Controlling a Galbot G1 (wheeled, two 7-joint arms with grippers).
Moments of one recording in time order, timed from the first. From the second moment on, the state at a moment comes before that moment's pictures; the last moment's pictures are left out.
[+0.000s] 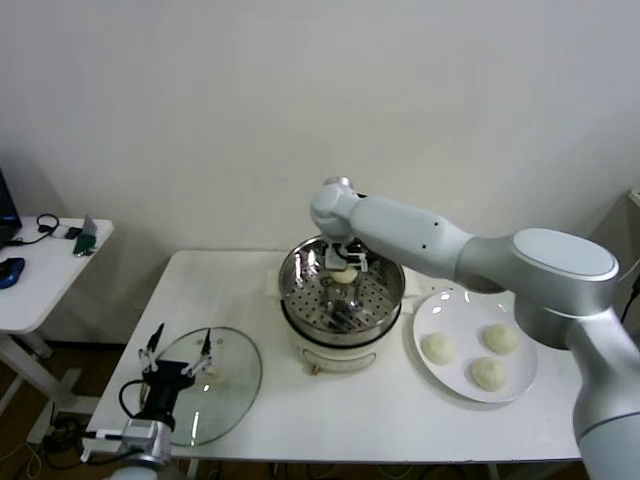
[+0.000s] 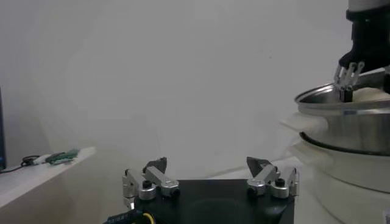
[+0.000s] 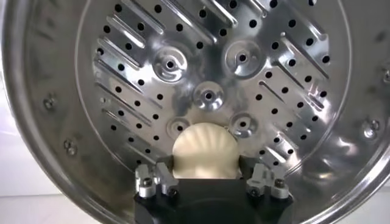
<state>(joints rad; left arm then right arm) 1.57 -1.39 -0.64 -1.96 0.04 -0.05 -0.01 0.37 1.38 -1.14 0.97 -0.62 0.52 -1.16</state>
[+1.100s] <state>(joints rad) 1.59 -1.38 -0.63 -2.00 0.03 -0.04 -0.01 0.78 0.76 -1.55 1.39 0.21 -0.09 -1.07</state>
